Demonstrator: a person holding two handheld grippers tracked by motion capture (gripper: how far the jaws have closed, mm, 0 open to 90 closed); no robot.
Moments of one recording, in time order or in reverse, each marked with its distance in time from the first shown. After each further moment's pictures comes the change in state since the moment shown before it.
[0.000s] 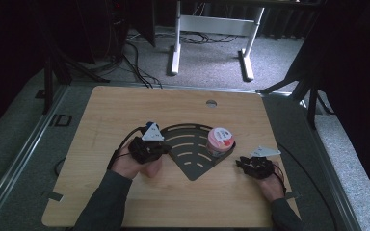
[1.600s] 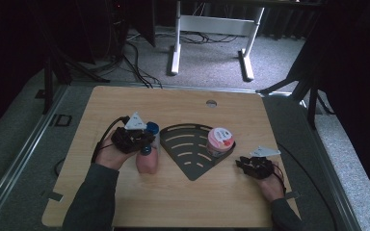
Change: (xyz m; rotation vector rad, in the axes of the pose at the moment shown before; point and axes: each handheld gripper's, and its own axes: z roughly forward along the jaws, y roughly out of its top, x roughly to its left) left arm 0.032 -0.008 -0.033 -0.007 0.112 -0.045; right arm 0.000 0.000 0.000 -0.001 0.001 -0.003
